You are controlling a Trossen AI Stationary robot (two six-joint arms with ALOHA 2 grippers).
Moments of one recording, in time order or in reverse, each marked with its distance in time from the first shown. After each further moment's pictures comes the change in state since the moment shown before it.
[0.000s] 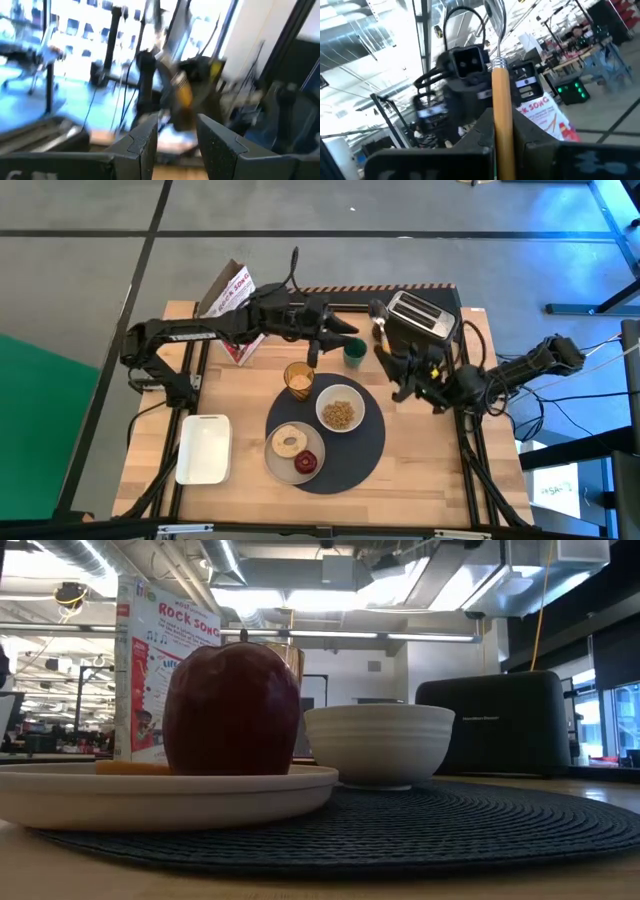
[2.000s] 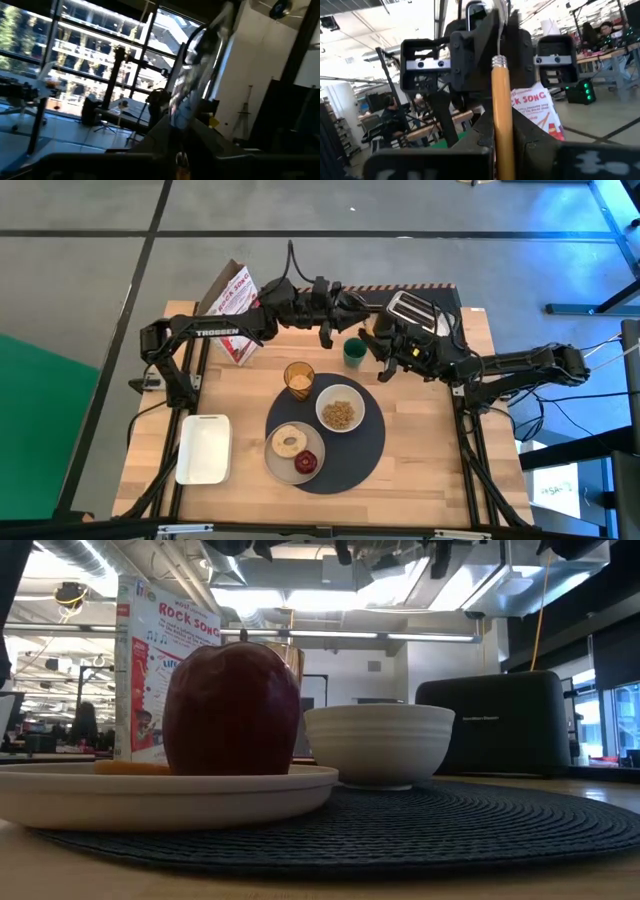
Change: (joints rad) left arm 0.080 0.153 0.000 0.426 0.033 -0.147; right arm -0.344 -0.010 0.001 -0.201 -0.472 -0.006
